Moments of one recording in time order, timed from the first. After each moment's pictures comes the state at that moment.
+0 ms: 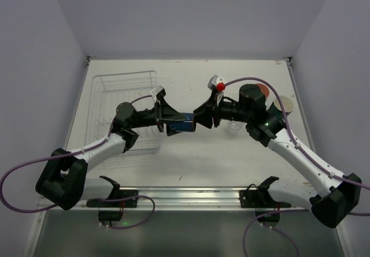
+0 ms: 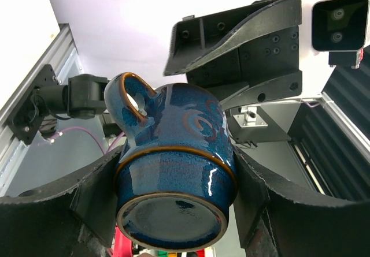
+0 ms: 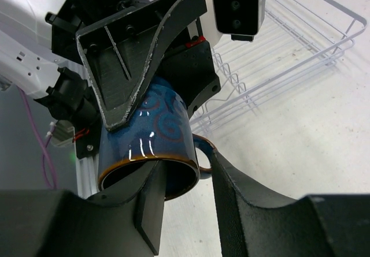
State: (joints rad) left arm -0.48 1.29 0.57 0.92 0.99 -1.78; right arm 0.62 1.10 1.02 -0.15 -0.63 0.08
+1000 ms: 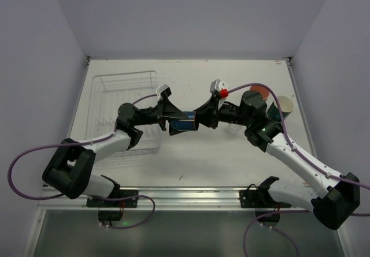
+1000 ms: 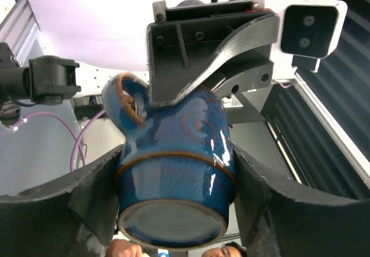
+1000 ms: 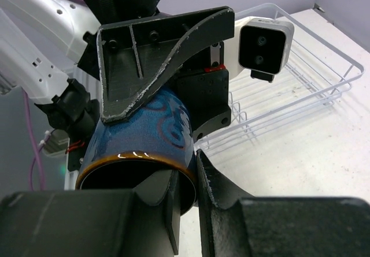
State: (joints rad) left arm -0.50 1.39 0.61 1.16 1.02 -1.98; right arm 0.64 1.09 0.90 0.11 -0.68 0.09
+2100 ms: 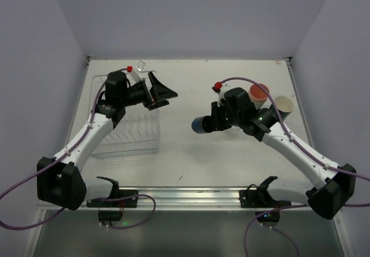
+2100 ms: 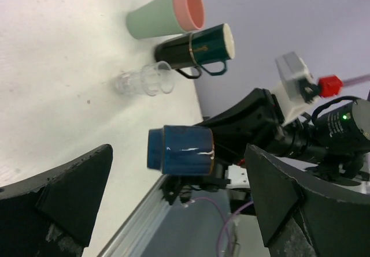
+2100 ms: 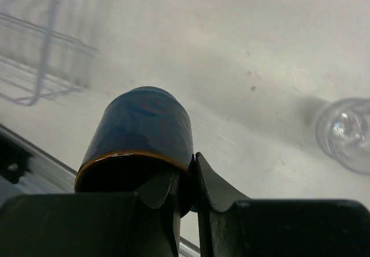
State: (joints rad) left arm -0.27 1.29 0.98 -0.01 0.78 -0.96; right arm 0.67 1.17 1.10 -0.62 -0.09 0.33
